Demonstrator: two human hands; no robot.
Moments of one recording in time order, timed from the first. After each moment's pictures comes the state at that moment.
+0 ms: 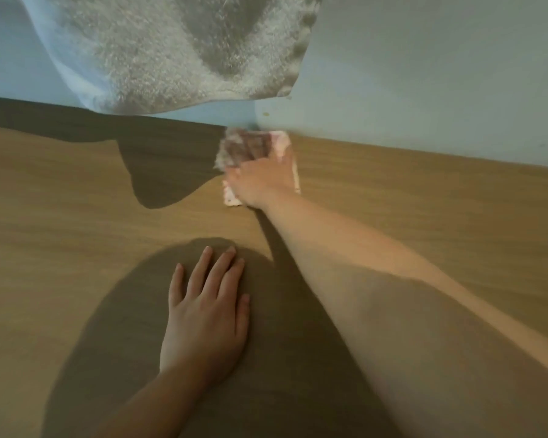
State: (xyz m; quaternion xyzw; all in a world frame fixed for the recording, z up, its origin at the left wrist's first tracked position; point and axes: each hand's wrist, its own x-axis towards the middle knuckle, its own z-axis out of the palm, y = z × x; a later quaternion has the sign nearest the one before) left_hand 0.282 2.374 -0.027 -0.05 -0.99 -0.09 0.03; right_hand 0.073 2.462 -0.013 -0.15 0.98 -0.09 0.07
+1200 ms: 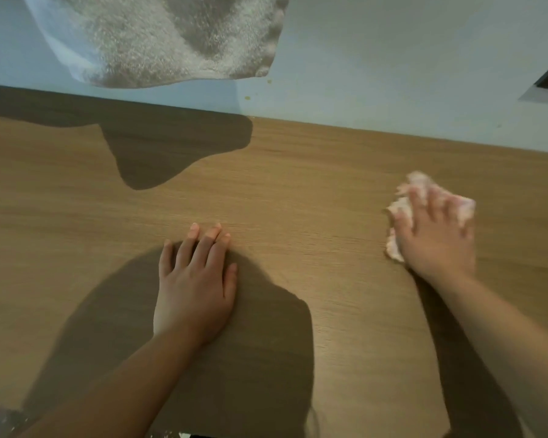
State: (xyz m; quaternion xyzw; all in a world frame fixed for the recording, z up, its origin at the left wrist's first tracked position) left_hand 0.283 2.375 -0.024 -0.04 -0.99 -0.10 0.01; right_hand 0.225 2.687 -0.005 0.14 0.99 -0.05 0.07
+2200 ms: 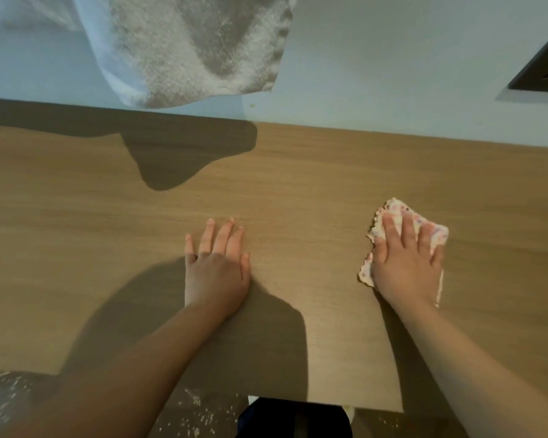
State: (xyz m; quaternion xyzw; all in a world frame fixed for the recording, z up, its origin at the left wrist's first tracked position) left_hand 0.282 2.381 -0.013 -0.03 -0.99 -0.10 -0.03; right_hand 0.284 2.643 -0.007 0.18 0.98 -0.09 0.06
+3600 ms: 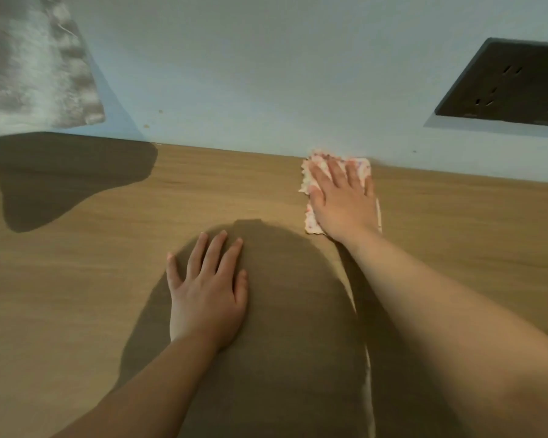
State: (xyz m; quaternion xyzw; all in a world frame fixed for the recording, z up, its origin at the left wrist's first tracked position) left_hand 0.233 2.548 -0.022 -0.01 -0.99 -0.11 0.01; right_hand 0.106 2.757 -0.015 0.00 0.99 -0.09 0.05
